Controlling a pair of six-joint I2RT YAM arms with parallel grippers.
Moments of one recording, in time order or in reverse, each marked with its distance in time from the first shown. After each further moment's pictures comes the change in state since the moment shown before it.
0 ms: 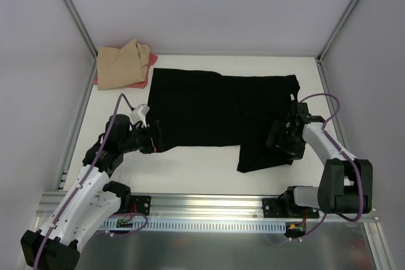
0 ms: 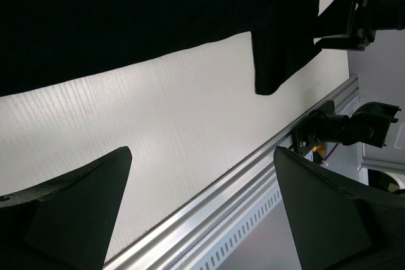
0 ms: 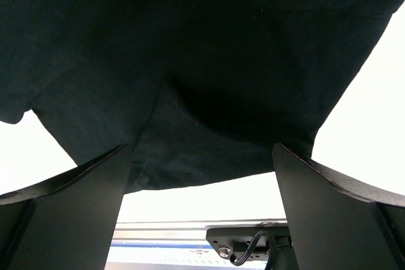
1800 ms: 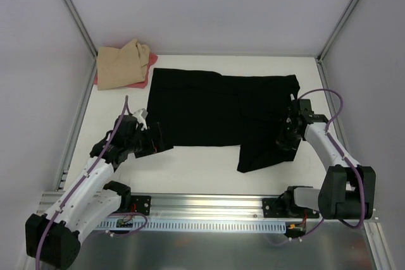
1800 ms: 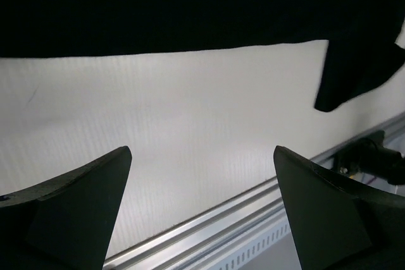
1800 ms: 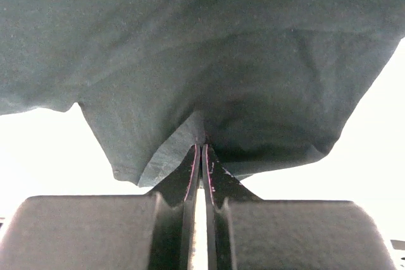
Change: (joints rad) left arm 0.000 0.089 -0.032 -0.050 -0.153 -0.019; right arm 0.000 -0.027 0.038 0.014 -0.055 -0.018
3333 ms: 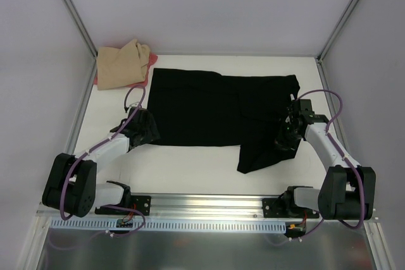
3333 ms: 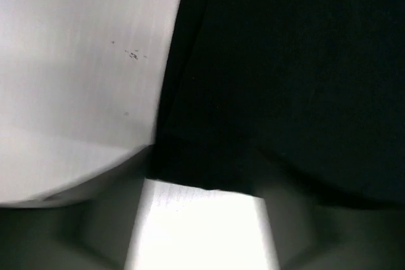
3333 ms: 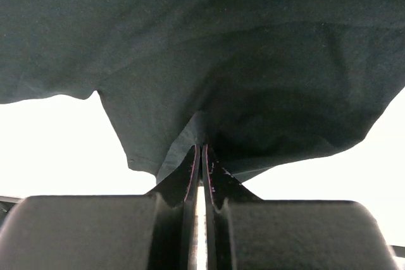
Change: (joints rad) left arm 0.045 0.505 0.000 0.320 -0.509 0.007; right arm -0.007 -0.018 -0.001 -0.009 -0.074 -0.003
